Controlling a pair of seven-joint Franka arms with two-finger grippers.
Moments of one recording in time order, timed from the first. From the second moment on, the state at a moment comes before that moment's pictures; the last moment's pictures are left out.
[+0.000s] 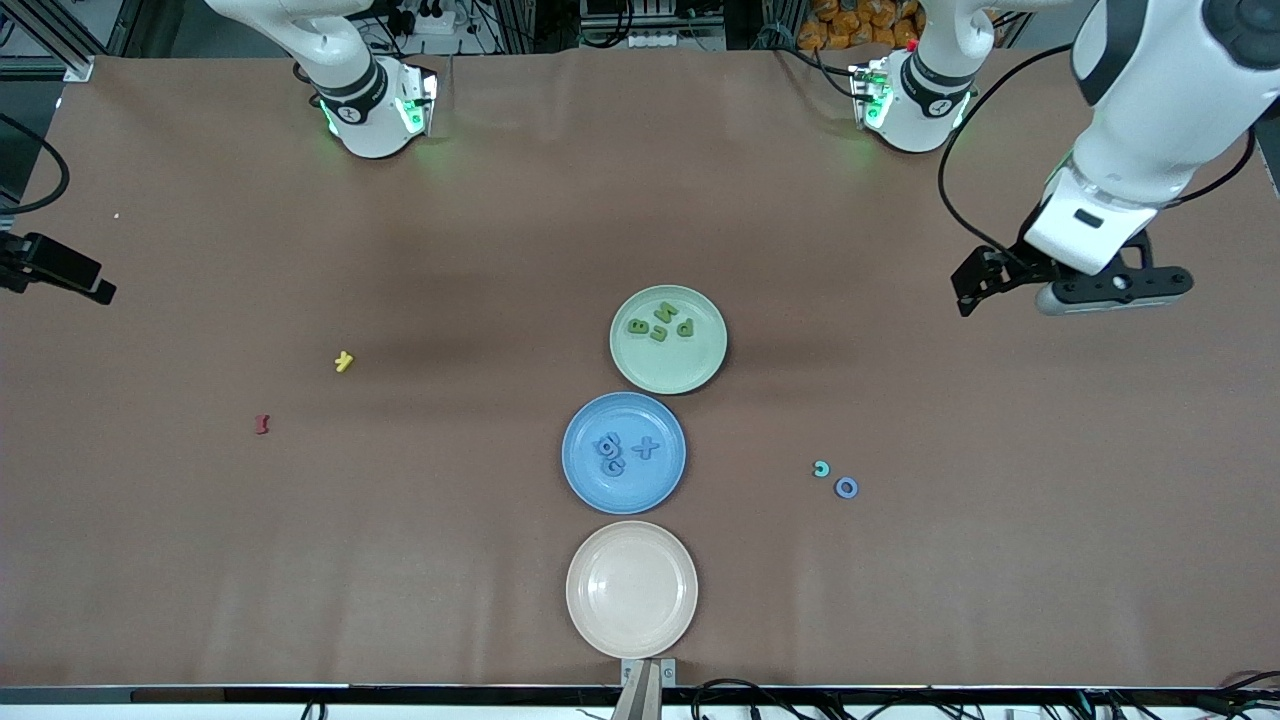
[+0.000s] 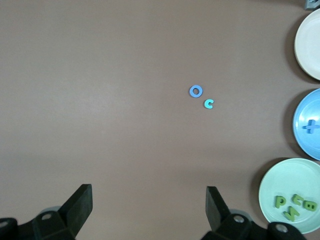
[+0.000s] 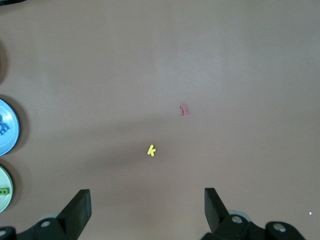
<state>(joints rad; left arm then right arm) -0.12 -0.09 -0.11 -1.93 0.02 1.99 -0.31 0.05 0.09 -0.15 -1.42 0.04 1.52 0.06</state>
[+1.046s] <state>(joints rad) -0.12 -0.07 -0.11 -1.56 0.02 1.55 -0.15 0.05 0.09 -0.13 -1.42 0.04 1.51 0.06</state>
